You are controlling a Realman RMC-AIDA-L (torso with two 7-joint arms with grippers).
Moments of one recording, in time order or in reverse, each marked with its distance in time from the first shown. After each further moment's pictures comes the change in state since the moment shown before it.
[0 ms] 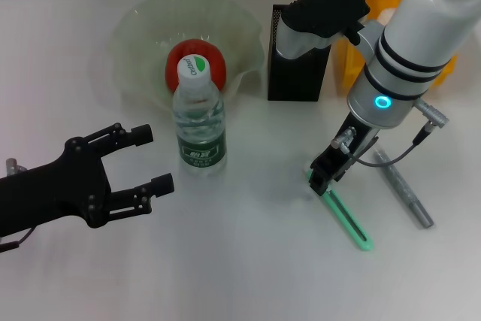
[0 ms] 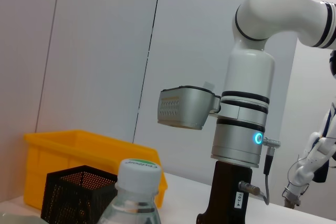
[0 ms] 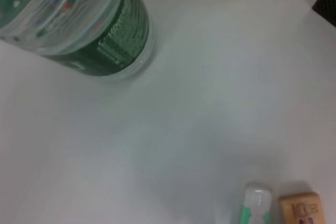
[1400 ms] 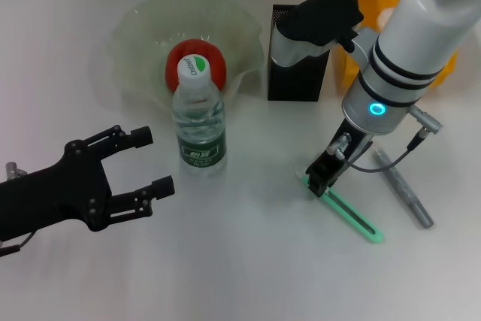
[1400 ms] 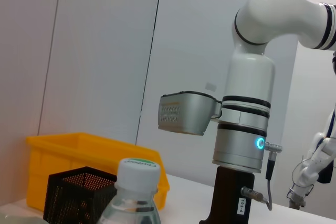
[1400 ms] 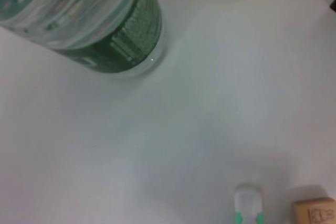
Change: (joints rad) left arm 0.011 -0.010 -0.004 -0.001 0.000 -0.004 0.026; right arm -0.004 0.004 -0.031 0.010 0.025 0.027 -0.009
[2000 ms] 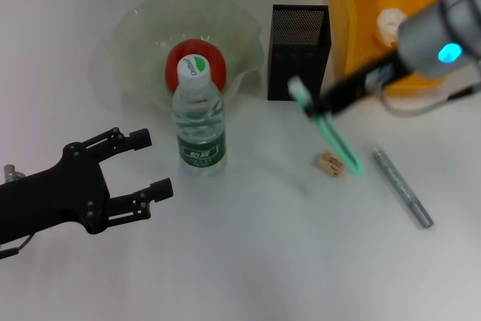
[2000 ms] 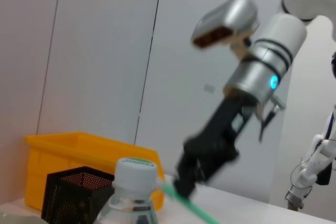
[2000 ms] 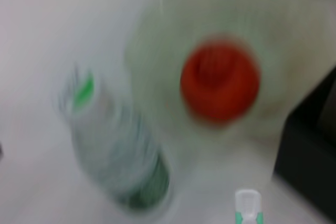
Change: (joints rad) left arm 0.007 0.001 0.000 0.002 0.000 0.008 -0.005; right arm -0.319 -0.007 0.224 -0.622 0.051 -0.083 -0.130
